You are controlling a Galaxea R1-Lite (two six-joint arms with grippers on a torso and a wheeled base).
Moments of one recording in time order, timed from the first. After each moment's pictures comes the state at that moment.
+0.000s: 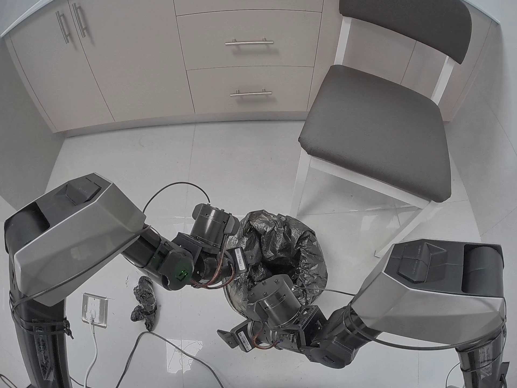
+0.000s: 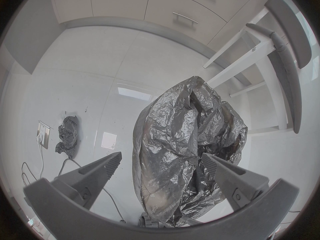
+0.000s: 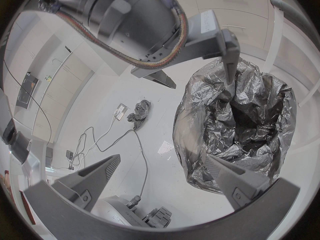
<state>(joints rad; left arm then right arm) -0.56 2.27 -1.14 -0.32 0.13 -0.66 0.93 2.39 -1.01 -0.70 -0.11 0.18</state>
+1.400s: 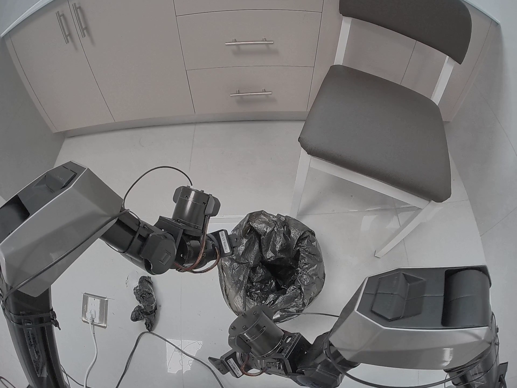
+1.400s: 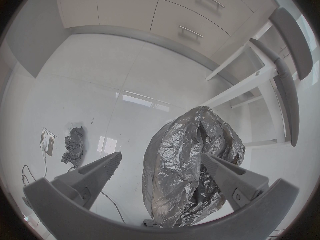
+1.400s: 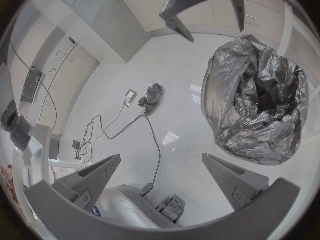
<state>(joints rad) -0.49 2.22 -1.15 -0.31 0.13 -0.62 1.03 2.44 -1.00 -0.68 -0.11 0.24</state>
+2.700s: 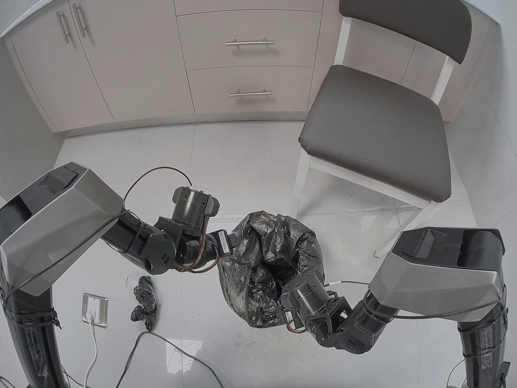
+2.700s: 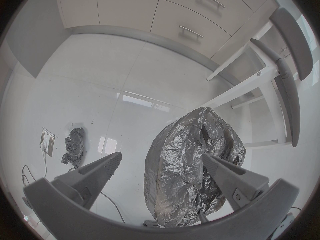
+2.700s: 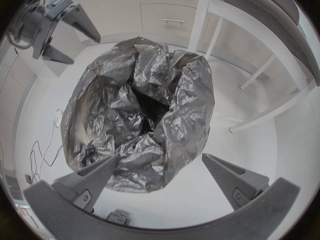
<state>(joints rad) -0.48 2.22 -1.15 -0.32 0.13 -0.62 0.79 2.40 -0.90 -0.70 -0.51 0.26</state>
